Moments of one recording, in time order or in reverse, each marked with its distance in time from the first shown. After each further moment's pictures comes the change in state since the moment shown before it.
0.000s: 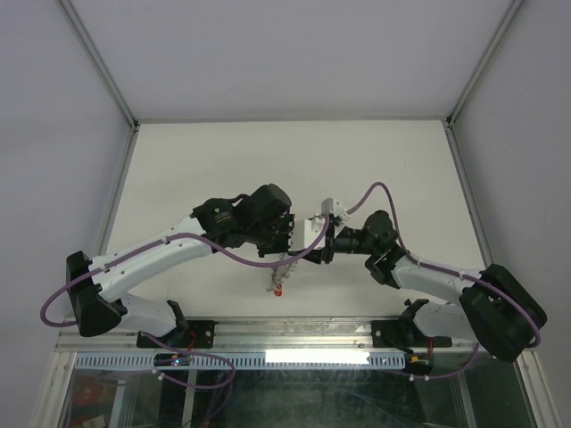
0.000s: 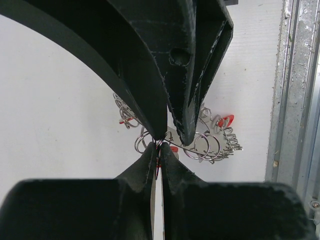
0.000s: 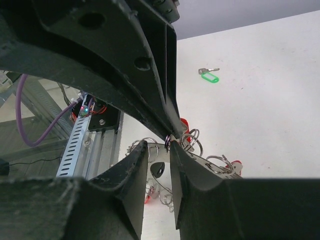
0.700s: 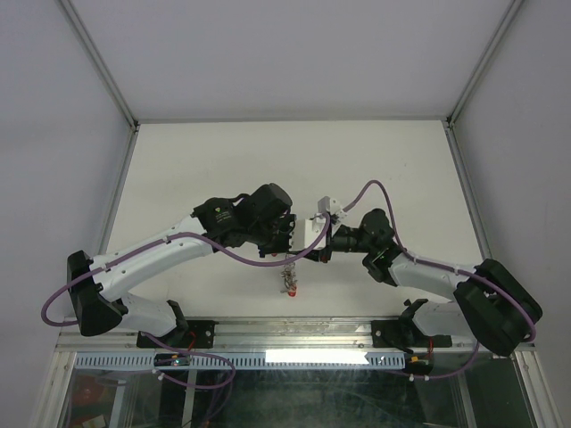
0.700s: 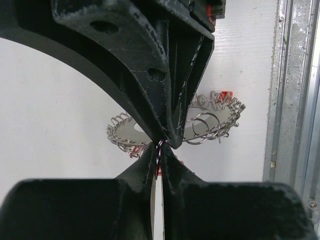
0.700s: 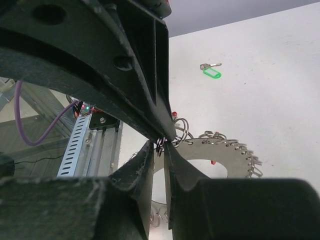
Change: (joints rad) left arm 0.000 0.008 0.008 0.000 0.020 0.000; right arm 0.003 0.044 0.018 0.004 -0.011 0.010
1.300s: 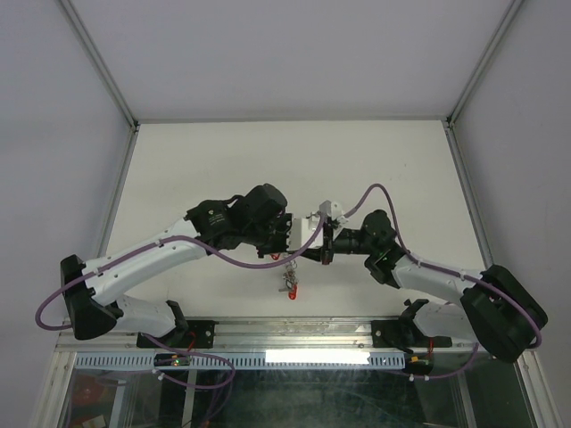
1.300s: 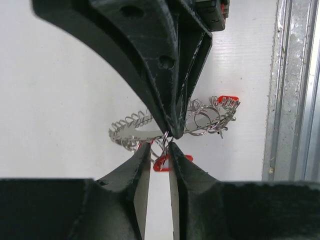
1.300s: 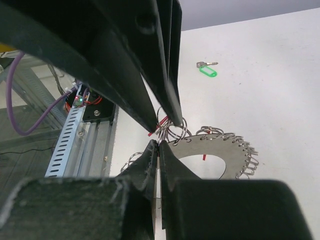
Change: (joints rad) left arm 0.000 -0.024 -0.013 0.016 -0.002 -0.014; right arm 0.002 -0.036 -0.003 -0.057 -0.008 -0.081
